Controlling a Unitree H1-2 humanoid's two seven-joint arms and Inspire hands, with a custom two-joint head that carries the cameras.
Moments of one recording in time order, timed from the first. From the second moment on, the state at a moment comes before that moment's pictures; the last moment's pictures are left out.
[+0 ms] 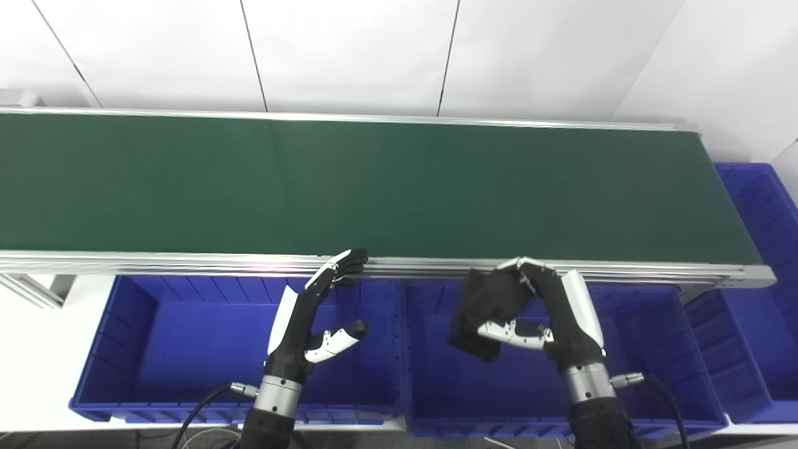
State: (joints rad) left arm 0.02 0.25 -0.74 0.23 0.12 -0.44 0.58; right arm 0.25 -0.15 0.15 -0.20 -0.52 0.04 -0.06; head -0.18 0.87
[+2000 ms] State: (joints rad) left arm 0.09 0.23 -0.59 0.19 0.10 -0.44 0.38; right arm 0.34 -0.10 0.32 -0.06 0.03 -0.42 -0.13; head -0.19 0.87
